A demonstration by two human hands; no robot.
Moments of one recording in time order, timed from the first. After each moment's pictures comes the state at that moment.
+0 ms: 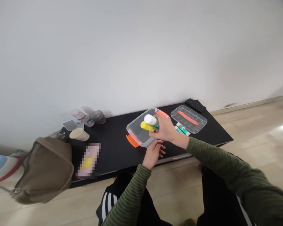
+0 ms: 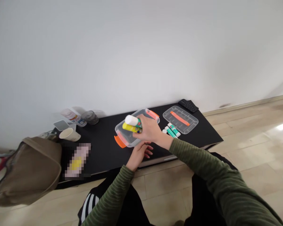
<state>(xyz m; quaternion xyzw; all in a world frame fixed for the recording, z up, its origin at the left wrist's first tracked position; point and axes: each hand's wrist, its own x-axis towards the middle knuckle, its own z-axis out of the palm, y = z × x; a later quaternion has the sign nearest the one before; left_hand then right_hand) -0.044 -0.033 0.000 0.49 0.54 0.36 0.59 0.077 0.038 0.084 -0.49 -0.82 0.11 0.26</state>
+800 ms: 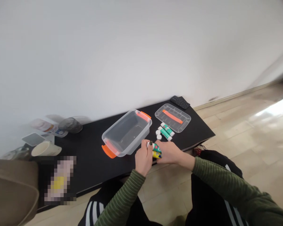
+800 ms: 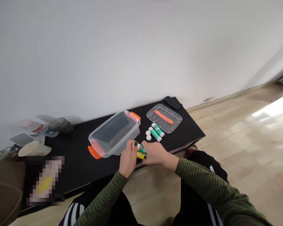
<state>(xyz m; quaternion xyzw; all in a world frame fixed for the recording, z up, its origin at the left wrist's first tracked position) -0.001 -0.031 0.008 0.66 0.64 0.24 0.31 0.163 -0.023 0.019 -0.53 -0.82 0.22 0.04</state>
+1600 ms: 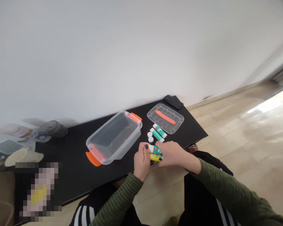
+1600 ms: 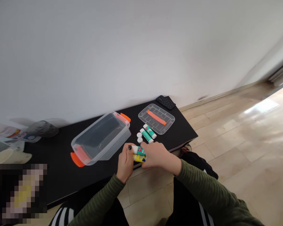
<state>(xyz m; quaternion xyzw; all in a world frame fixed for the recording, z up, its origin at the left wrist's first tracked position) 0.036 -0.034 -0.003 0.59 0.57 0.39 0.42 0.200 -0.025 0.060 -0.57 -0.79 0.24 -0.04</state>
